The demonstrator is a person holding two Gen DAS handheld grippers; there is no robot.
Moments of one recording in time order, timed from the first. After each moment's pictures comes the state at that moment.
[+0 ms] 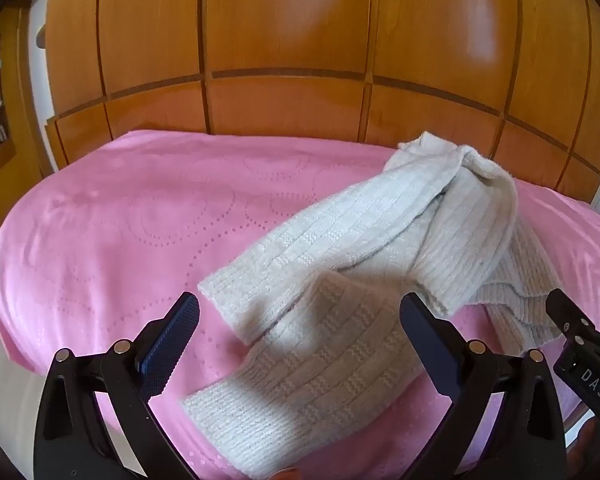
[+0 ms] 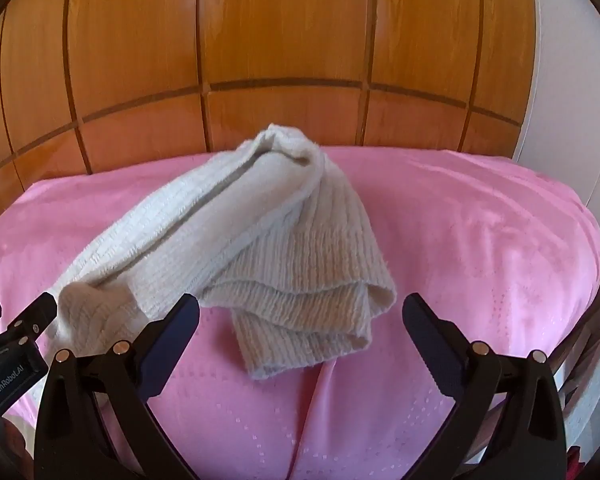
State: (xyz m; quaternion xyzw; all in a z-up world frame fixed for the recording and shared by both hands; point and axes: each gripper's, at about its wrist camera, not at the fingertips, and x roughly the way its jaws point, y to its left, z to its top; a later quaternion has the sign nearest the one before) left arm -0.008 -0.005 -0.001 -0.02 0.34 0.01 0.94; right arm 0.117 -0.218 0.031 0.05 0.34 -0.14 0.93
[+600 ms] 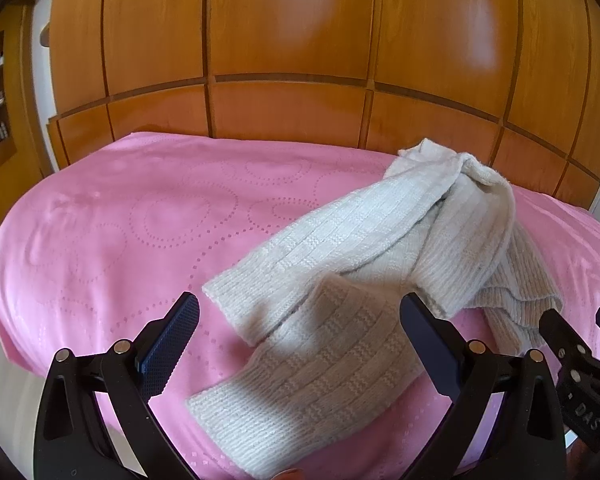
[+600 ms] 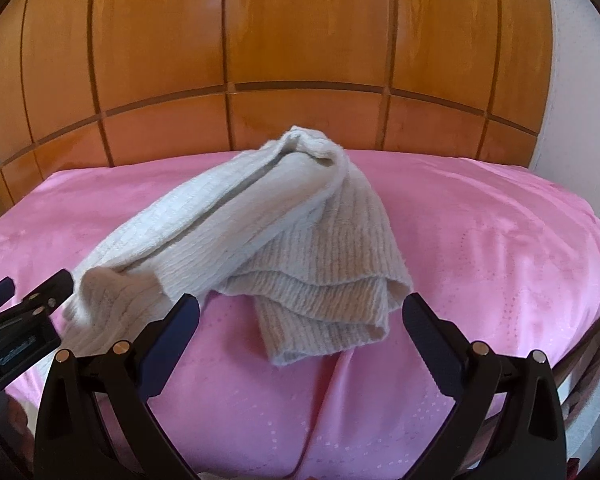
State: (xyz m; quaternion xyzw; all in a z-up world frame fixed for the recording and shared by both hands) left arm -0.007 -0.003 0.005 -0.02 0.34 0.02 0.94; right arm 0.107 -0.206 0.032 0.04 0.34 -0.10 0.93
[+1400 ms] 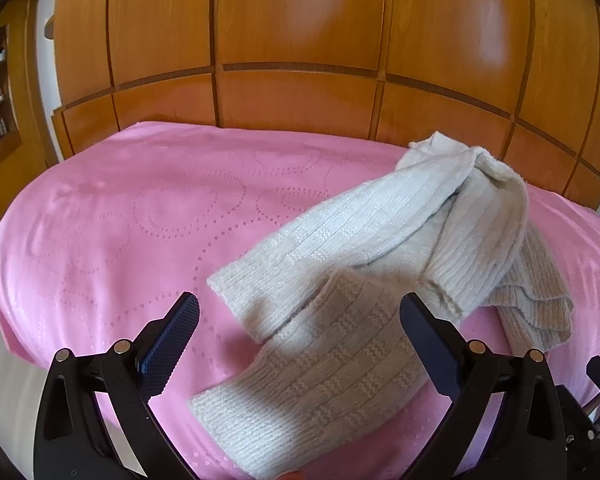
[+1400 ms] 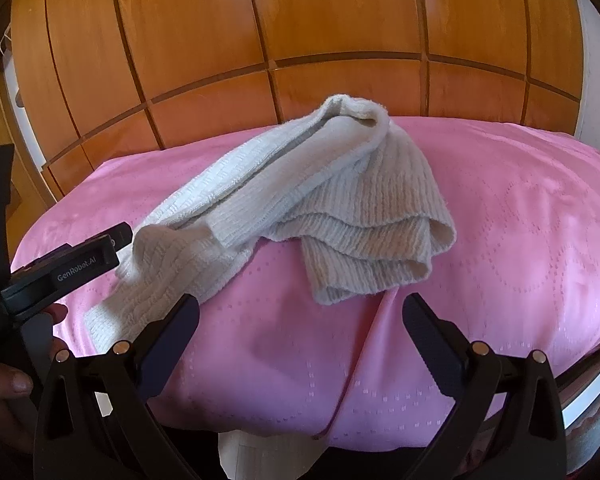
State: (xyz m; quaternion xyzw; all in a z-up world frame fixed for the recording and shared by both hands) left arm 0.001 0.003 -0.006 -0.03 0.35 0.03 0.93; right arm 0.085 -0.217 0.016 0.10 0.37 0.00 0.92
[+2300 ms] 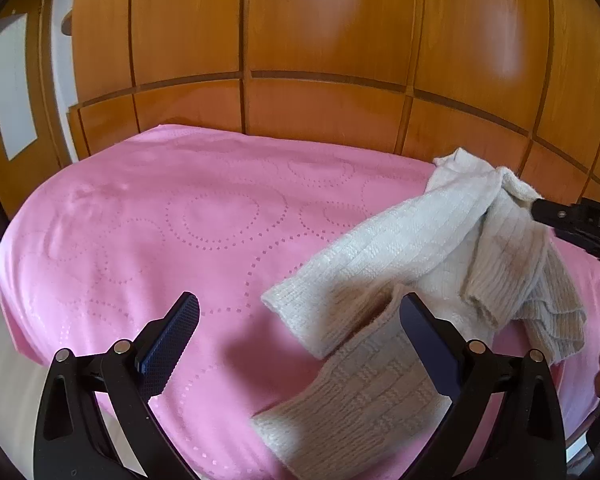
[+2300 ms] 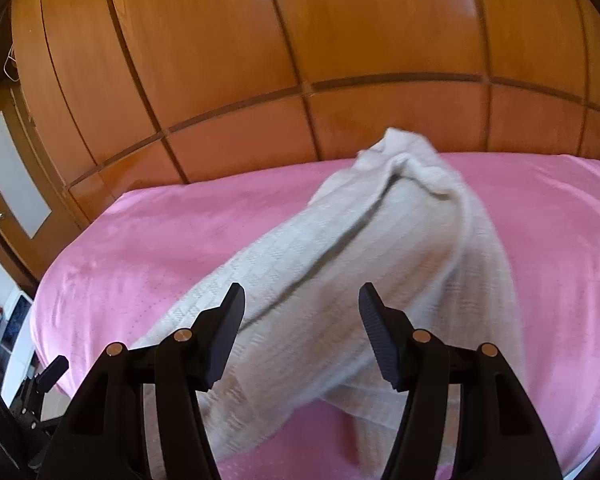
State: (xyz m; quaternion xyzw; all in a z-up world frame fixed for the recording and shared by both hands) left arm 0.000 0.047 0.002 -0.04 0.34 0.05 0.94; right arm 0.224 -0.200 0.056 0.12 0.37 0.07 0.92
